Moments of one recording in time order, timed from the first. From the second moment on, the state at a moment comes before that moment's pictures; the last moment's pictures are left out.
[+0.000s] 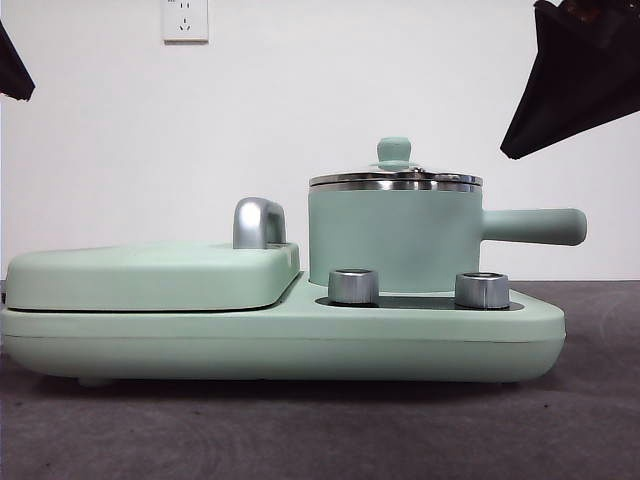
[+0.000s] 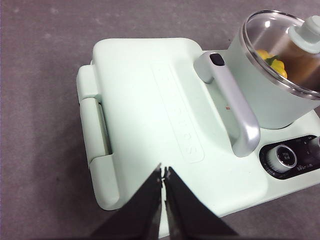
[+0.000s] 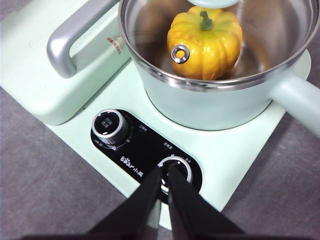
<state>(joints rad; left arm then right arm) -0.37 0.75 0.78 -0.60 0.09 -0.21 0.49 0.97 0.77 -0.50 -0.24 0.03</state>
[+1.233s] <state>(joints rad) -0.01 0.10 0.10 -0.10 0.08 -0.14 0.49 0.97 0.77 -0.50 -0.24 0.03</state>
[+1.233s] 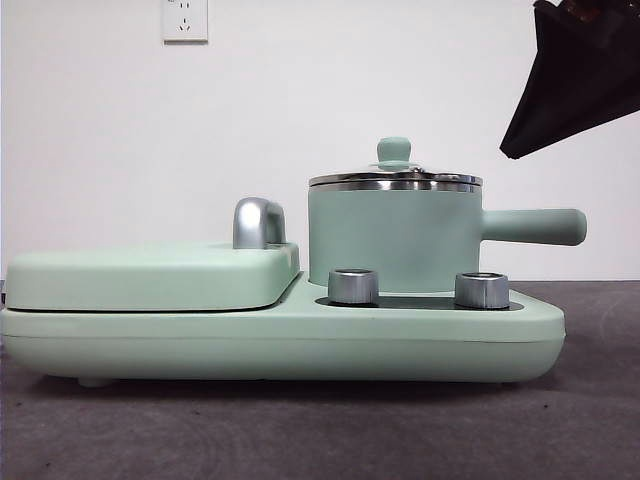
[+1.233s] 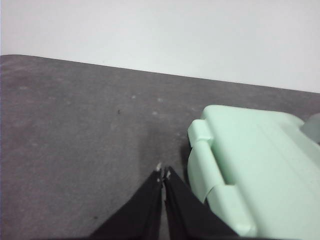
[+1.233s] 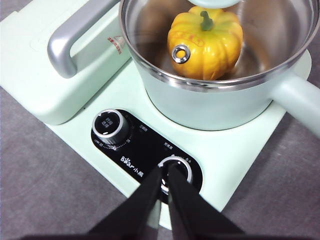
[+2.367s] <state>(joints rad) 0.01 0.01 0.03 -0.11 0.08 -0.11 0.49 0.97 0.77 -0.50 -0.24 0.03</state>
